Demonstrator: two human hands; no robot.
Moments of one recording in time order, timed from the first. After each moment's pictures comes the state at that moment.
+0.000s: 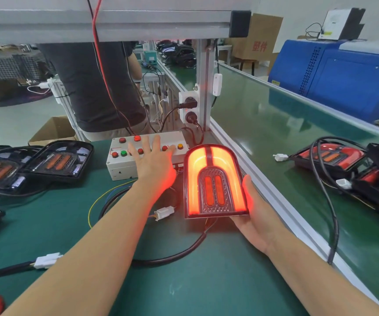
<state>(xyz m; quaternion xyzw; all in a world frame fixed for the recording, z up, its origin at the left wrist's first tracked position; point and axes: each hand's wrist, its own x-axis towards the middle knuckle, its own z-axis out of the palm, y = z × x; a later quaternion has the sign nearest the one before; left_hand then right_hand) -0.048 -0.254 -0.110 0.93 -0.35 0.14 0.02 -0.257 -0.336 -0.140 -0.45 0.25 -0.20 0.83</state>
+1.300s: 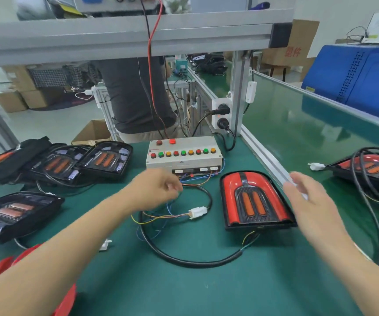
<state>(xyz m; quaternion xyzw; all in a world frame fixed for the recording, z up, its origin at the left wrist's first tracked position) -0.059 -0.133 -0.069 0.87 -0.45 -0.10 0.19 -0.281 -0.326 -0.096 -0.78 0.38 -0.31 0.40</state>
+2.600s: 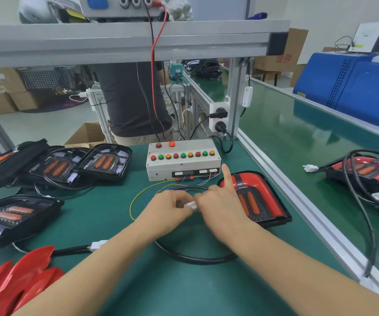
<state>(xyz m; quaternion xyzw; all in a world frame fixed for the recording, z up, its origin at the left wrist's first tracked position) -0.101 -0.132 -0.096 0.85 -0.38 -0.14 0.33 -0.185 -0.245 -0.093 -0.98 0.09 -0.05 -0.15</state>
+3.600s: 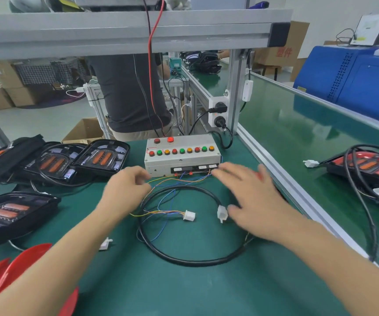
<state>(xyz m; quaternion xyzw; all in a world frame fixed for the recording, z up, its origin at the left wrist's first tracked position) -0.046 -0.098 -0.090 0.89 -0.26 -0.02 0.37 -0.233 -0.282 -0.073 -0.98 0.11 -0.11 0.07</state>
